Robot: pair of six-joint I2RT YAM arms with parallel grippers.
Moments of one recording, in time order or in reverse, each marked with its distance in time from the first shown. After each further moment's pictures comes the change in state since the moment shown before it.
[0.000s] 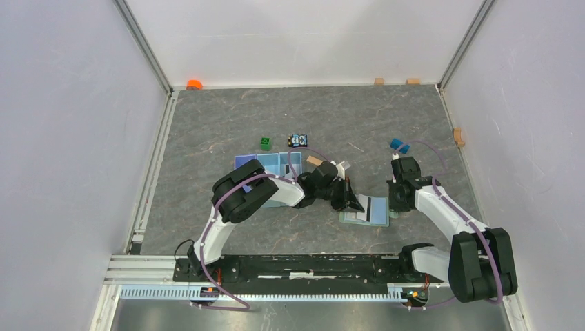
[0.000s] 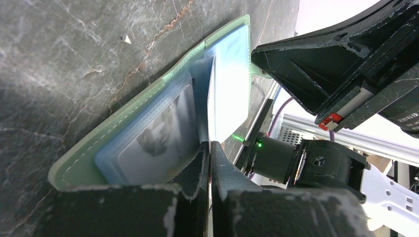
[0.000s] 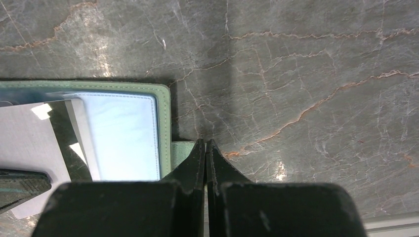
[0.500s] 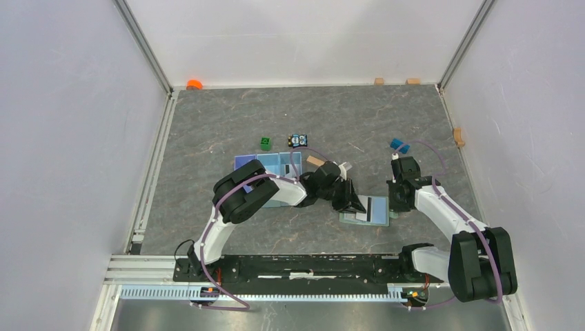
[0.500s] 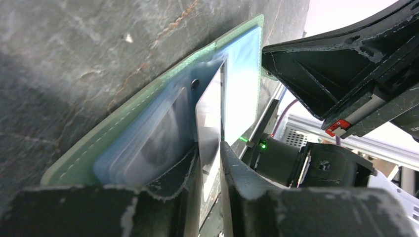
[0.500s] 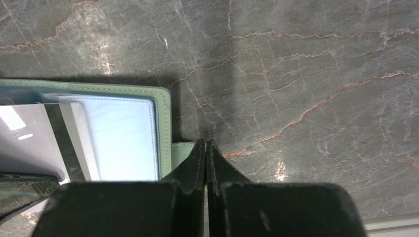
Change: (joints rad) left arm -0.006 0.007 0.017 -0.043 -0.008 -0.008; right arm 0.000 0.004 0.000 0.001 -0.004 0.000
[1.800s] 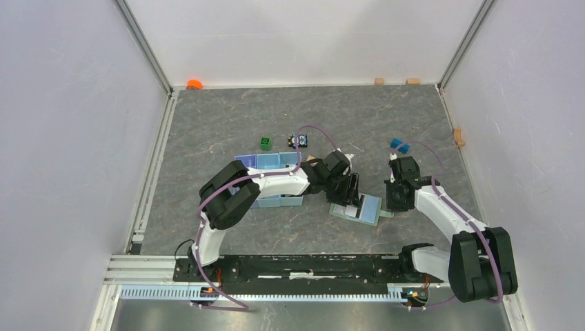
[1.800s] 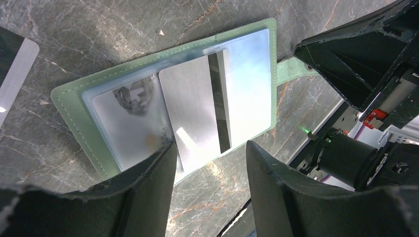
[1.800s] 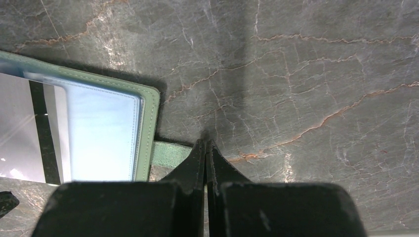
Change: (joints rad) left arm -0.019 -0.141 0.206 -0.636 -0.233 0.405; right arm 0.000 0.000 0.000 0.009 -0.051 0.001
